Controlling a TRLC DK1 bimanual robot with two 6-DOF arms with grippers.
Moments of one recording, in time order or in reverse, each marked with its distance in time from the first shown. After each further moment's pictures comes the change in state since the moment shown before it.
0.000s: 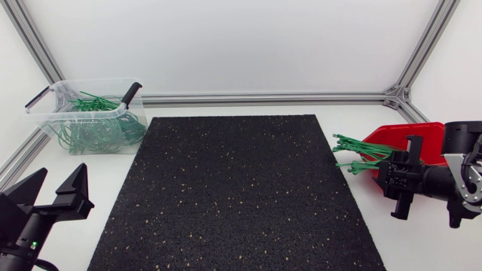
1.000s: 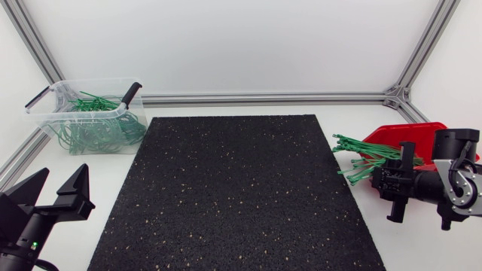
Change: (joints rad) left arm 0.005 0.000 0.000 -0.004 0.019 0.000; right arm 0.001 0.091 -0.032 0.105 0.023 -0.023
